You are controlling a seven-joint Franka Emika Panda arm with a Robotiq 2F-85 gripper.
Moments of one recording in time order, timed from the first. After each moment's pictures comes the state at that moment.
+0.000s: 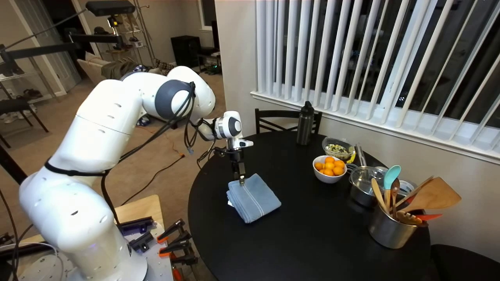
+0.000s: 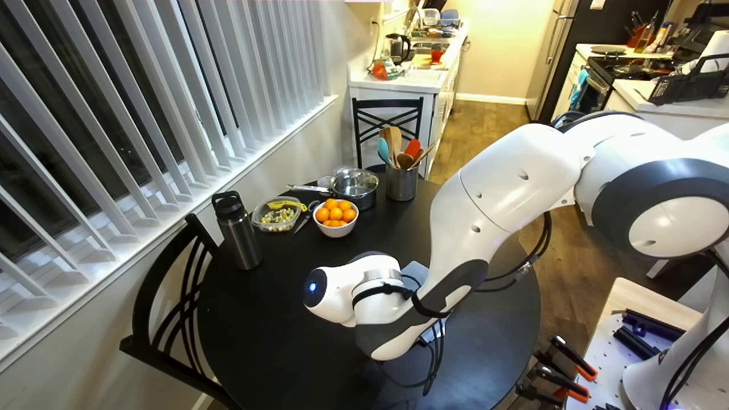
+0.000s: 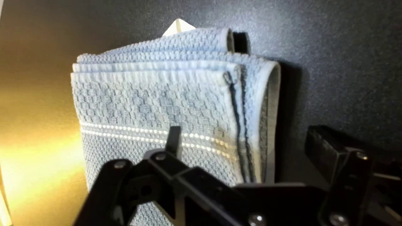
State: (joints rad) arm 0.52 0.81 0.06 -1.69 -0.46 1.97 0.97
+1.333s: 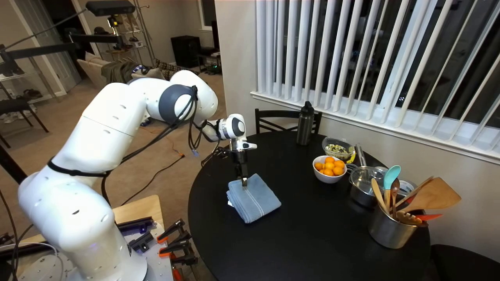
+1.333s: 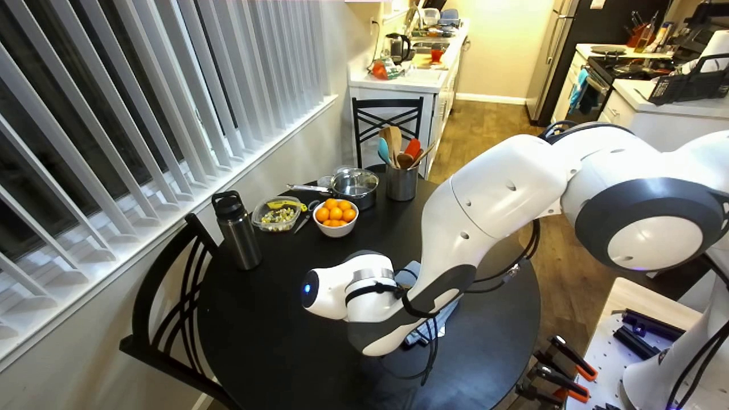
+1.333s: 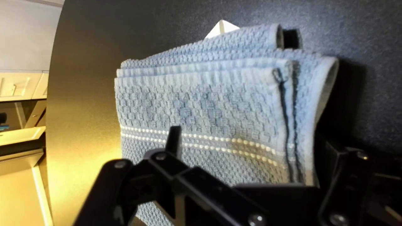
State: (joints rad) arm 0.54 0.87 0.02 -1.60 -0.47 1.82 0.97
